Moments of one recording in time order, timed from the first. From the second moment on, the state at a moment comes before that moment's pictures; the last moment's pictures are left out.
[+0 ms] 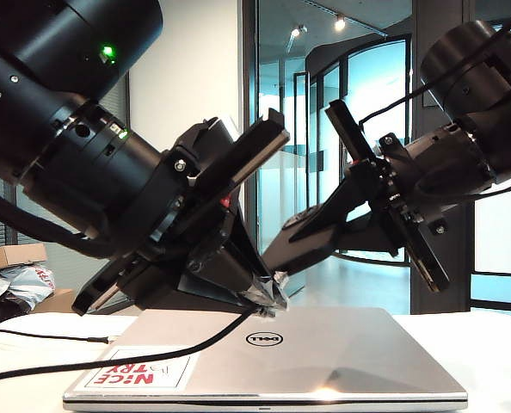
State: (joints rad) left arm -0.92 1.47 0.50 0.36 0.12 -0.67; right arm 0.43 1.58 0.62 0.37 -0.63 0.90
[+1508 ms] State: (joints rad) left arm -0.92 1.47 0.50 0.36 0.12 -0.67; right arm 0.44 1.58 0.62 0.41 -0.63 0.77
